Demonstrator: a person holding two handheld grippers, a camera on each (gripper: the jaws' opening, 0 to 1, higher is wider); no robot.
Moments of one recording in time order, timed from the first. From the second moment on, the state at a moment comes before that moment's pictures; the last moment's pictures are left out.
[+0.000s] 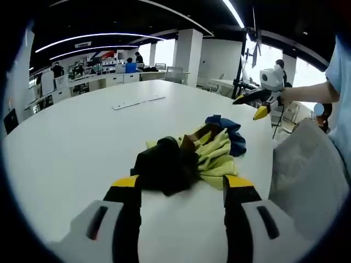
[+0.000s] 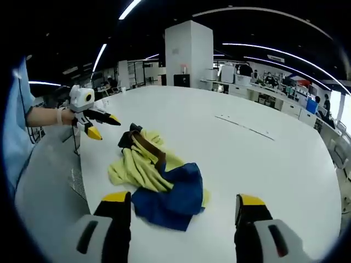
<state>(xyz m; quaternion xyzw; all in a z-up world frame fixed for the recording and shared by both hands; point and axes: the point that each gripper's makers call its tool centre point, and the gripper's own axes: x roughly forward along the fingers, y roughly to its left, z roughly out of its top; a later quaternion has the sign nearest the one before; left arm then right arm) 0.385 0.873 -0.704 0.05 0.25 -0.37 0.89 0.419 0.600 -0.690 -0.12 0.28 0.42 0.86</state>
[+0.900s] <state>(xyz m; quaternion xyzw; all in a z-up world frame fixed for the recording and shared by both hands) 0.391 0.860 -0.715 0.07 0.25 -0.40 0.88 0.429 0.663 -0.696 -0.19 0.29 0.51 0.79</state>
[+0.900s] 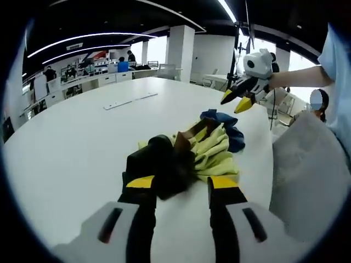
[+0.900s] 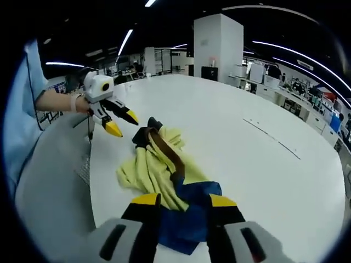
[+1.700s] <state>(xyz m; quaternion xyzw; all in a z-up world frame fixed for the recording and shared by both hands) 0.401 0.849 -0.729 0.08 0.27 -0.40 0.87 0.447 0.684 -0.727 -0.28 0.33 0.58 0.70</state>
